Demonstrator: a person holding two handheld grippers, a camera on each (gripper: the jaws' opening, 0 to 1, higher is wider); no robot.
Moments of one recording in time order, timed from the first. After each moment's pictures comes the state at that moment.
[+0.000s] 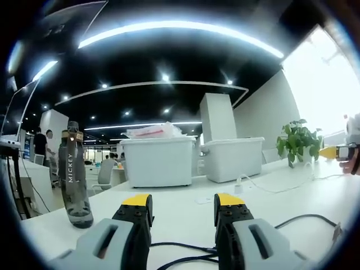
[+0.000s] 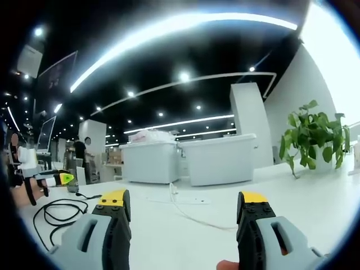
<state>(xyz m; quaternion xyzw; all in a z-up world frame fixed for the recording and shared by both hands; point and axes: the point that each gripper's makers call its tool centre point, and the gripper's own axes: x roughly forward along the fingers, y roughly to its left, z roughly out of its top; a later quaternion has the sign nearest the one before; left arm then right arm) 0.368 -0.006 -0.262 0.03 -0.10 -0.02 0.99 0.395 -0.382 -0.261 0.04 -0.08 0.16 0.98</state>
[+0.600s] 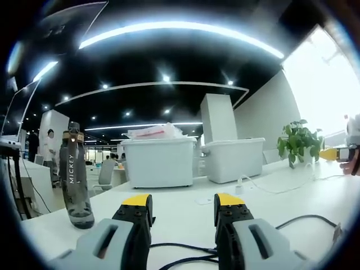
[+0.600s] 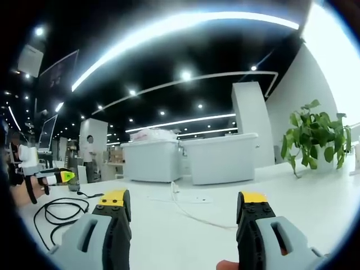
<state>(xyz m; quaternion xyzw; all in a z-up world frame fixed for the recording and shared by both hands) 0.368 -0.004 -0.260 0.02 -0.10 -0.02 0.99 0.395 -0.379 -0.262 0.03 -0.08 0.16 0.98</state>
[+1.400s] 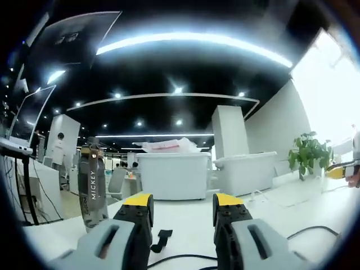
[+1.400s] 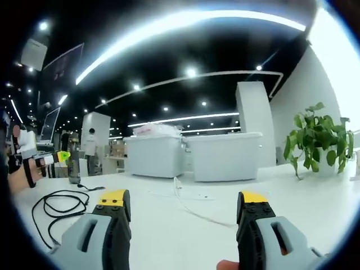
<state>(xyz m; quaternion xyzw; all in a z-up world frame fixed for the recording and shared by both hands) 0.350 0.035 -0.227 0.01 -0.15 0.03 0.99 0.395 -0.366 -0.270 0.01 -0.07 0.17 0.98</state>
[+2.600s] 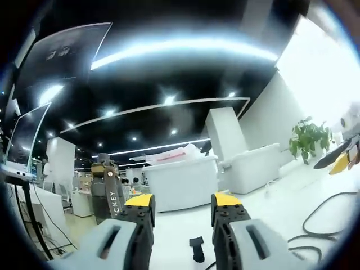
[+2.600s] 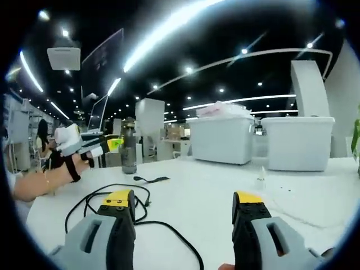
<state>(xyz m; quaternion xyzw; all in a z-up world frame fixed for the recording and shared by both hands) 0.360 0.082 -0.224 0.08 -0.18 0.00 0.98 0.386 -0.197 -0.284 -0.02 -0.01 0.39 0.92</state>
